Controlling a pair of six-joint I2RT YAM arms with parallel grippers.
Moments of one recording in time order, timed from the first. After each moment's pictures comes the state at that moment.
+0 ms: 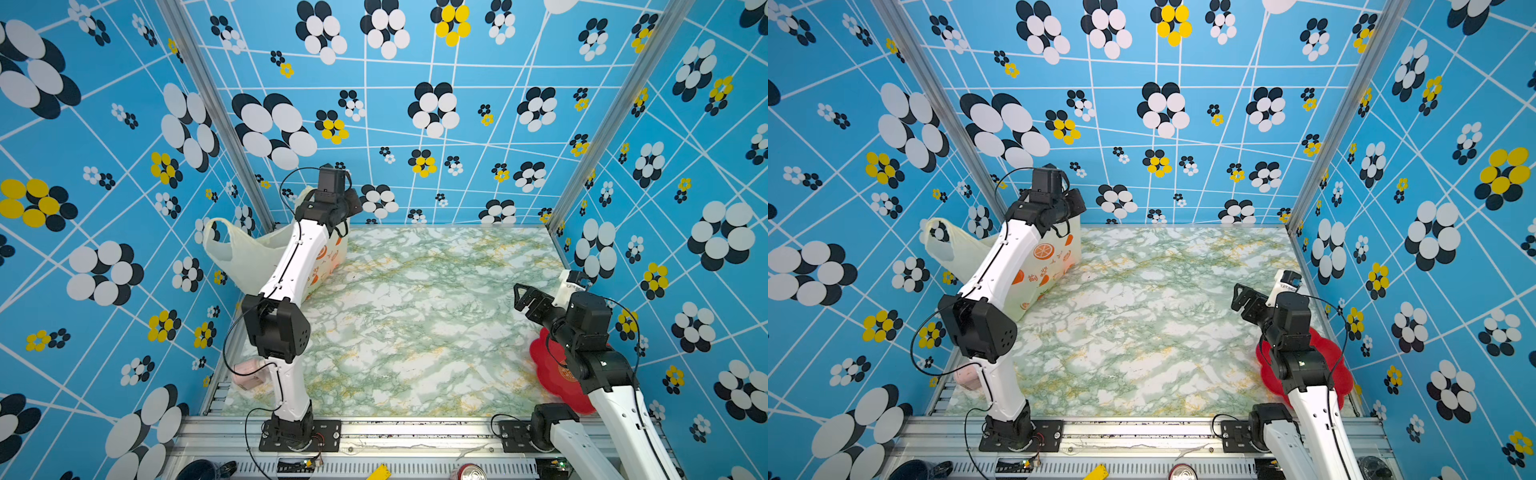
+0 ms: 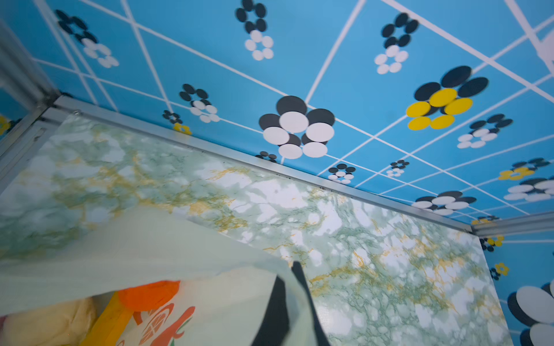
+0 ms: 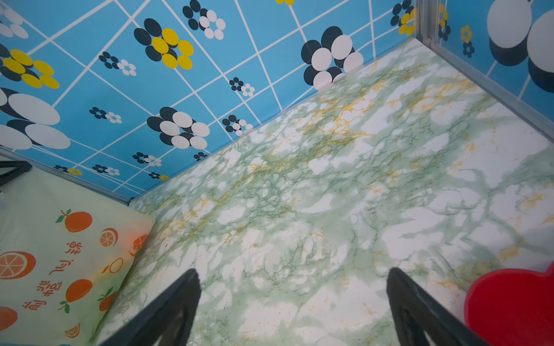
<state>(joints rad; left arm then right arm) -0.24 1.97 2.11 -0.67 -0.03 -0.48 0.06 0.67 0.70 -0.46 -0.02 0.51</state>
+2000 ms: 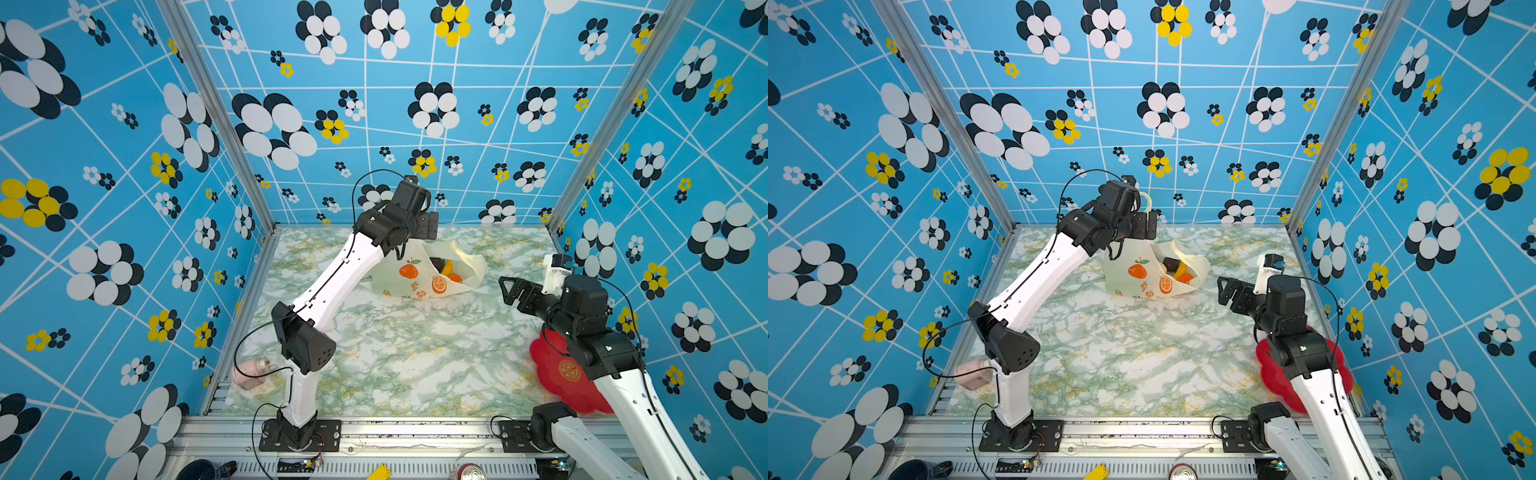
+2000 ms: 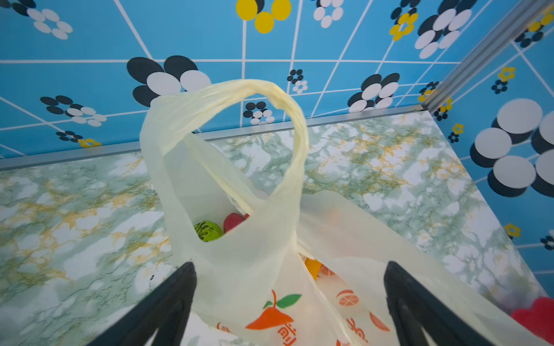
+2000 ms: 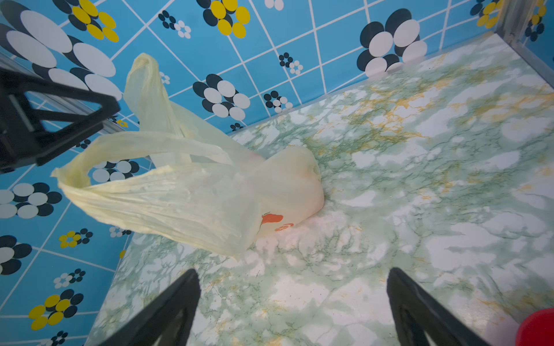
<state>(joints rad) -0.64 2.02 2.29 -0.91 -0.23 -0.36 0.21 0.79 0.90 -0.56 -0.07 0.44</state>
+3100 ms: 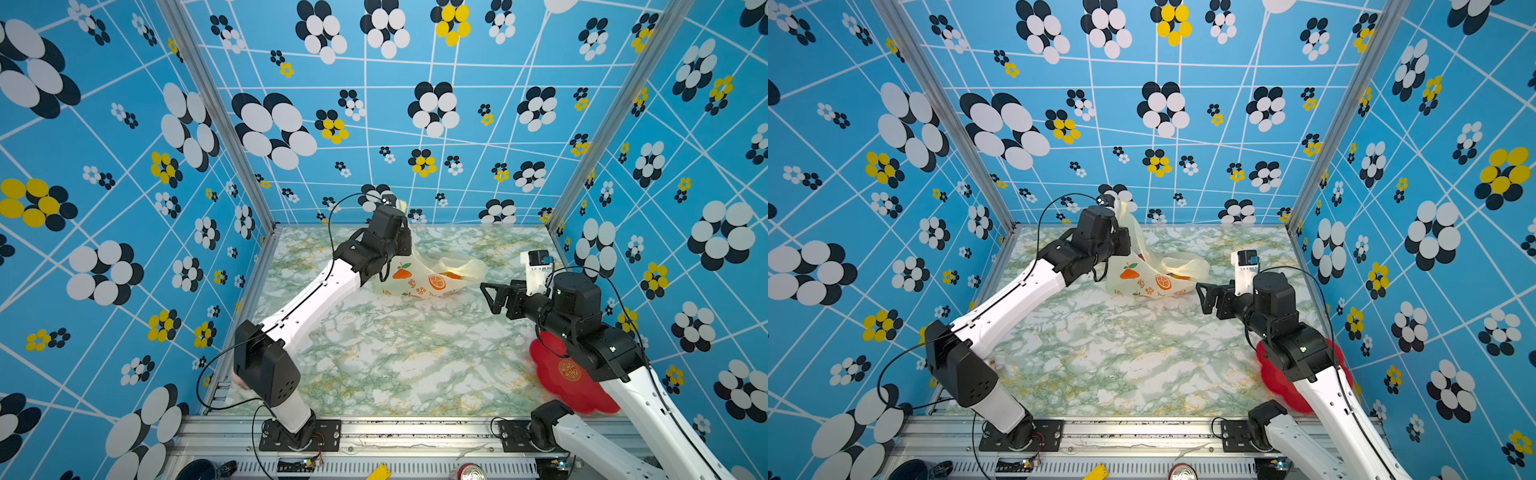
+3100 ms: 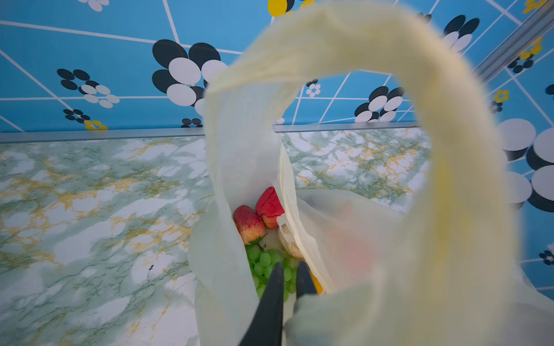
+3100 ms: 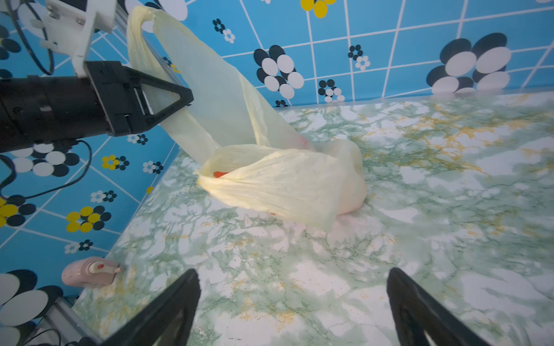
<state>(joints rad) -0.60 1.61 1.58 -0.45 -0.19 -0.40 0.44 0.82 1.02 -0.62 -0.06 0.30</state>
